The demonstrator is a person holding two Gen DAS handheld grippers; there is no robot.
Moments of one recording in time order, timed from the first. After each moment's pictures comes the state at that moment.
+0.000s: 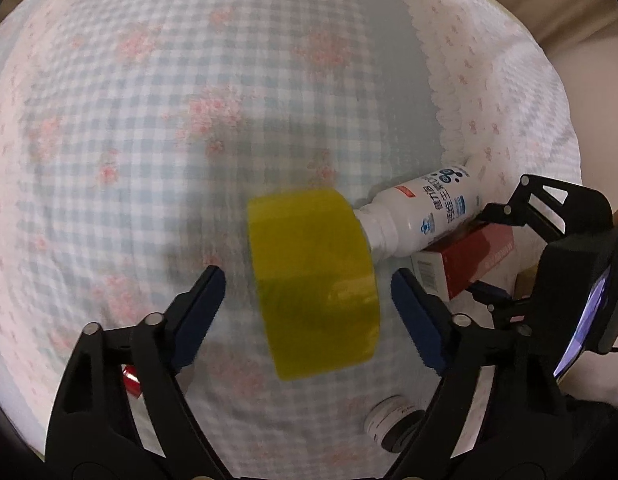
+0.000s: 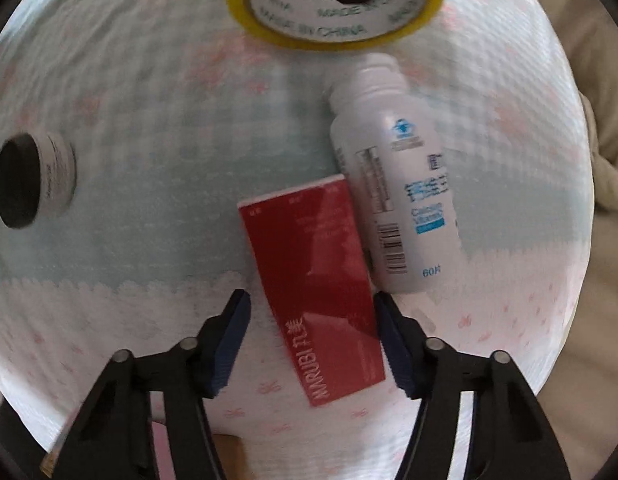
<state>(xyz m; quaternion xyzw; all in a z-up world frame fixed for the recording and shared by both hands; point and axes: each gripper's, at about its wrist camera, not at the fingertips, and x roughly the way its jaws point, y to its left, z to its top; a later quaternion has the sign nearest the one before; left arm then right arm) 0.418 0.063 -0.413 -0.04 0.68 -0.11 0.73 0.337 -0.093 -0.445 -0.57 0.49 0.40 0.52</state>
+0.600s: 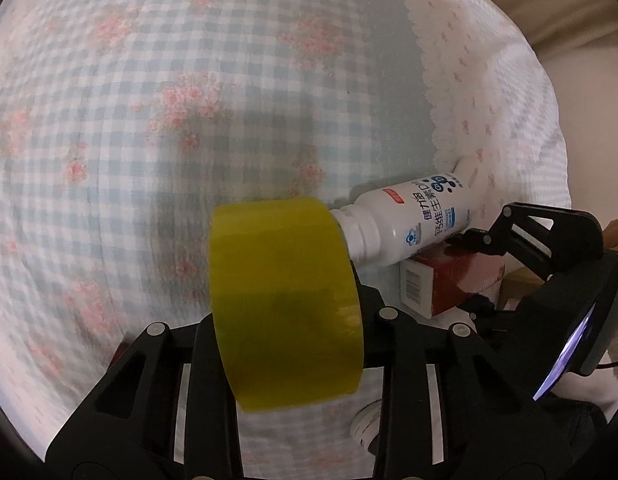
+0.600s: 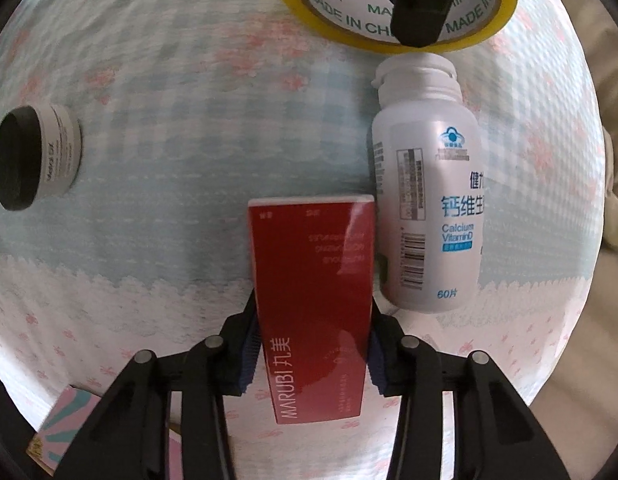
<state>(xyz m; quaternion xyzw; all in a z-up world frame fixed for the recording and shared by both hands) 0.428 0.053 -0.426 -0.08 0.69 -0.14 0.71 0.322 -0.080 -0.460 -0.60 0.49 0.41 0.49</state>
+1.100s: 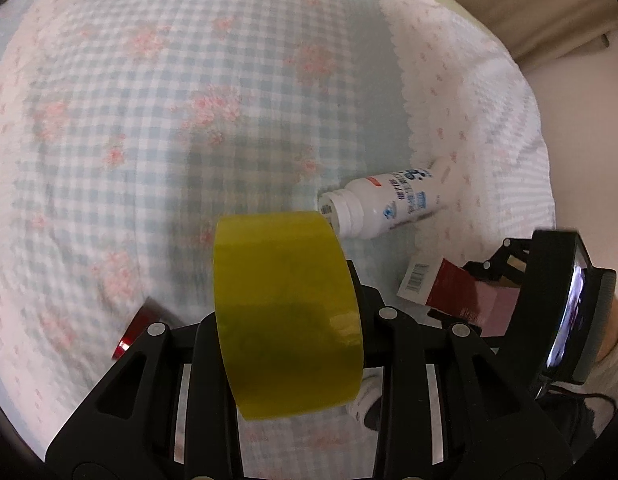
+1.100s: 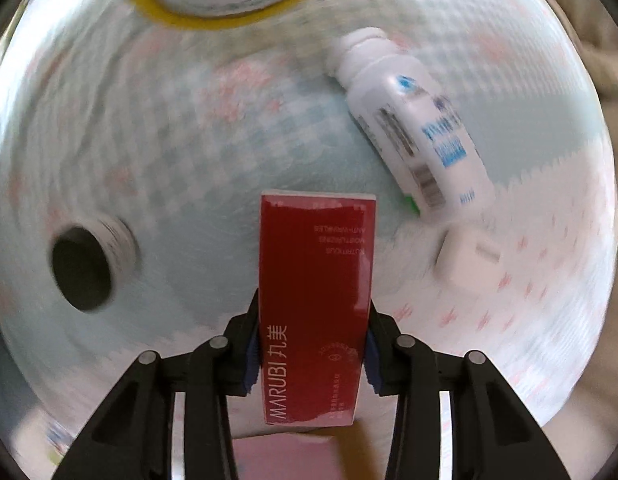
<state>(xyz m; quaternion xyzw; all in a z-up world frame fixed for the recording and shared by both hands) 0.398 0.087 -0.375 -0.09 0.66 -0.14 0.73 0.310 -0.069 -0.422 -0.40 0.63 0.32 0.58</state>
